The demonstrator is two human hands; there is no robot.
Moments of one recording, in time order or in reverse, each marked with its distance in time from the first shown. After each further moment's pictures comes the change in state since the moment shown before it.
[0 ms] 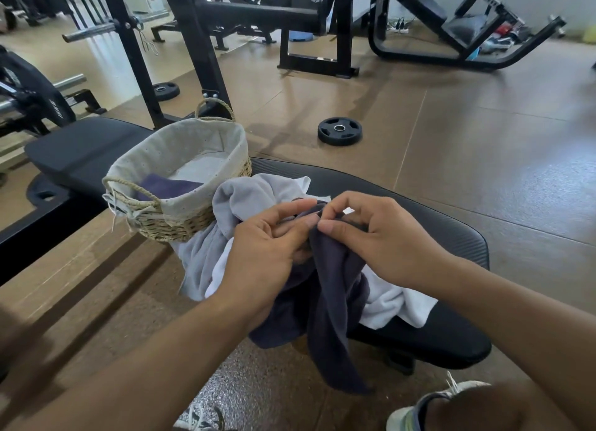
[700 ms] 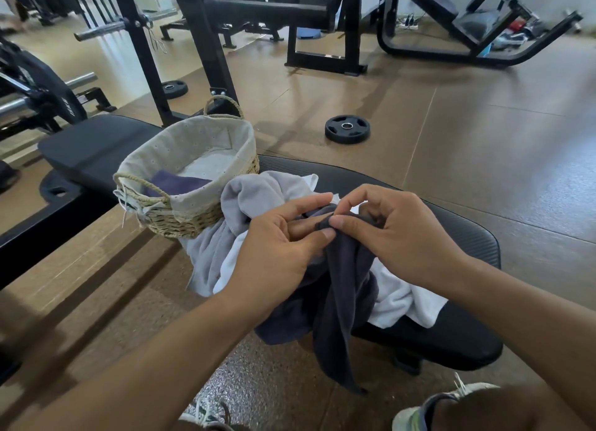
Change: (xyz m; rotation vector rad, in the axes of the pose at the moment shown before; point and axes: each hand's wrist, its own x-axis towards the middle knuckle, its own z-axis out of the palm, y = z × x) left_hand 0.002 0.001 -0.007 0.175 -0.132 0.091; right_hand 0.000 0.003 -0.002 -0.061 0.131 -0.087
